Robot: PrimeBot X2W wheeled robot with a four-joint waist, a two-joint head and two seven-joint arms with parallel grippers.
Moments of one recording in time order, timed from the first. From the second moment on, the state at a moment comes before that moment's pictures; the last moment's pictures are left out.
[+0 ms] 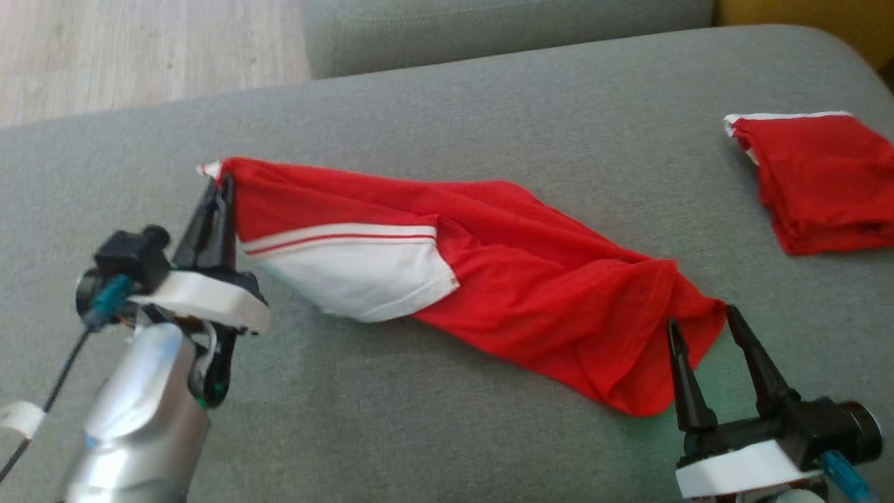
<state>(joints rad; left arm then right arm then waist) -0.53 0.27 -0.43 0.62 -0.54 -0.05 -0.26 0.14 -0.06 0.07 0.05 0.03 0.12 -0.26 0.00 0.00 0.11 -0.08</state>
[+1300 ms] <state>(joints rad) -0.21 0.05 -0.31 0.70 -0.16 -0.11 -0.26 0.11 -0.09 0.06 0.04 0.03 0.12 -0.26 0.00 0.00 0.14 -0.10</state>
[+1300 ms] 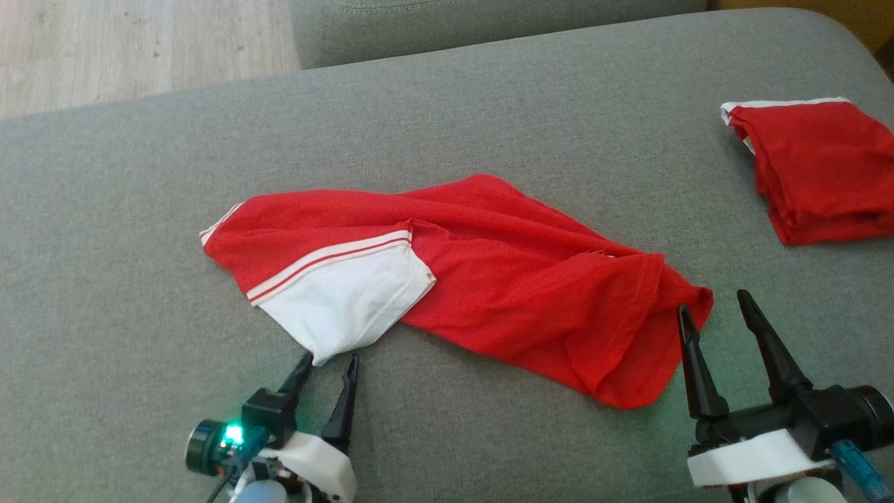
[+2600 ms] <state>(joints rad) -0.20 0.11 -0.19 0.24 -0.16 -0.13 -0.26 -0.26 -0.46 0.48 0.44 0.59 0.12 0.03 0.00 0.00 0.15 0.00</state>
